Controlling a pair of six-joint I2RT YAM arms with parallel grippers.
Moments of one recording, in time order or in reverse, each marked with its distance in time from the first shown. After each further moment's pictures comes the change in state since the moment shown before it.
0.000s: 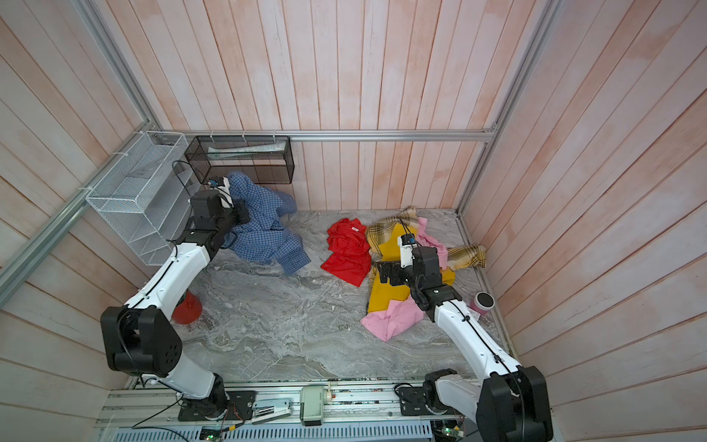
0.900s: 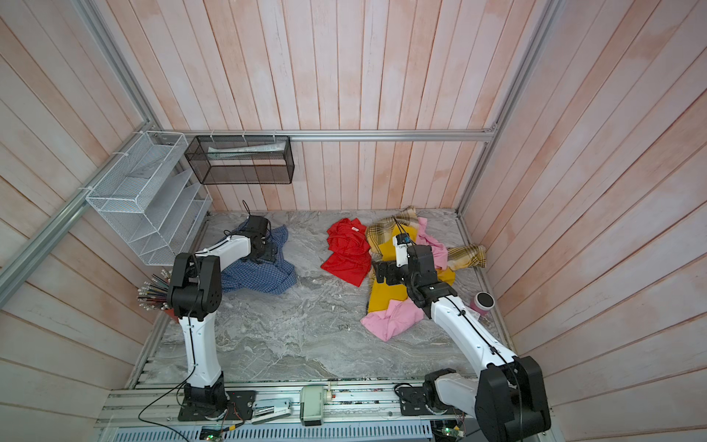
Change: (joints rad) left arm -0.080 0.563 0.140 -0.410 -0.260 0.122; right arm 0.027 0.047 0.022 -0.003 0.010 -0.001
